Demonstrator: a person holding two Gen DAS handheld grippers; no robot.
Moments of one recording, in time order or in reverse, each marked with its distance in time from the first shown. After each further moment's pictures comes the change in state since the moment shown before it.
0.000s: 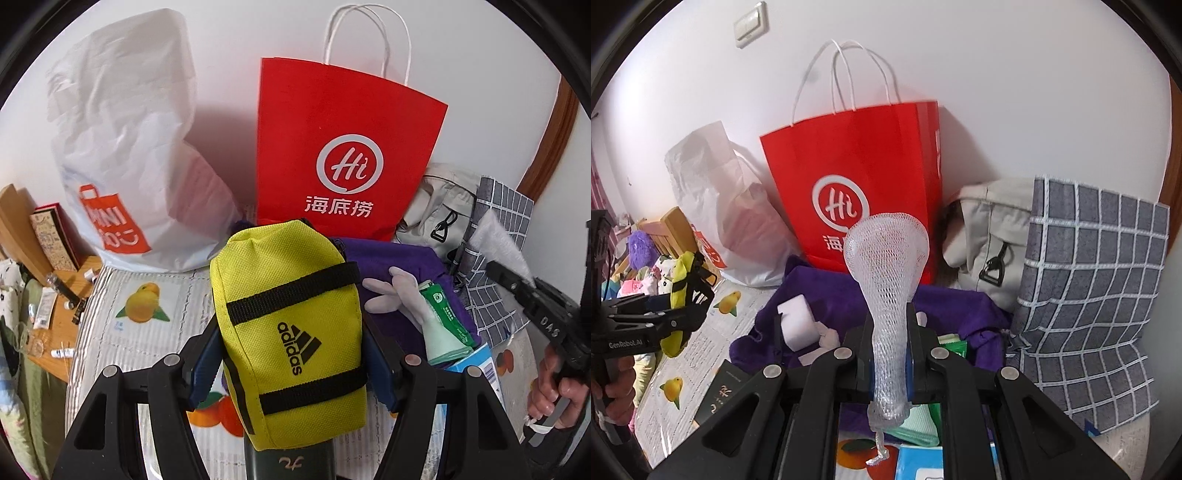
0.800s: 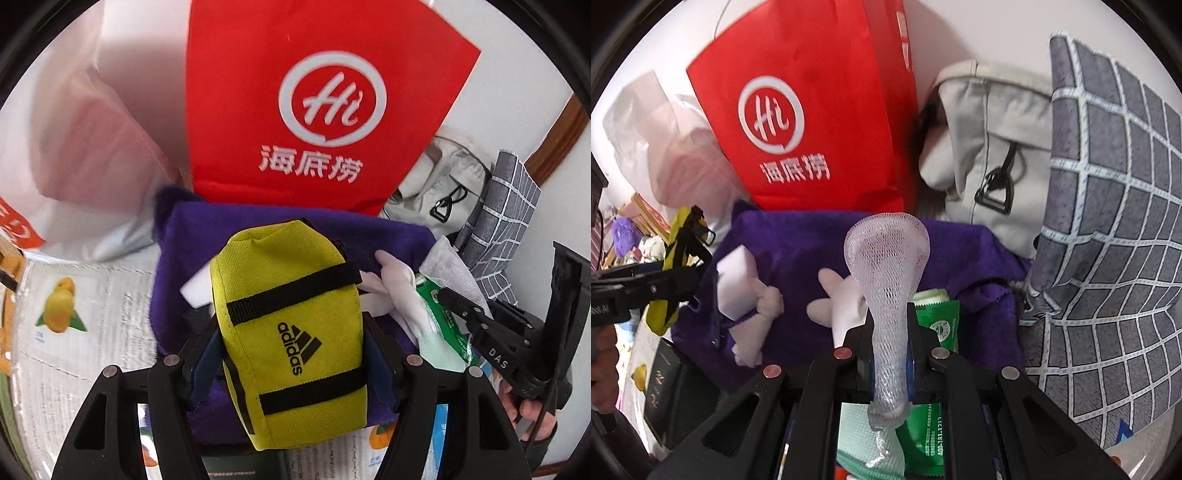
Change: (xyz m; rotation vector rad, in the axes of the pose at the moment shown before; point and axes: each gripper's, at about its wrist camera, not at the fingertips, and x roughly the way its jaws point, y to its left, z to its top) left arm 0.101 -0.021 0.014 -0.018 0.181 -0.155; right arm 0.094 -0.036 -0.030 0.030 0.214 -0.044
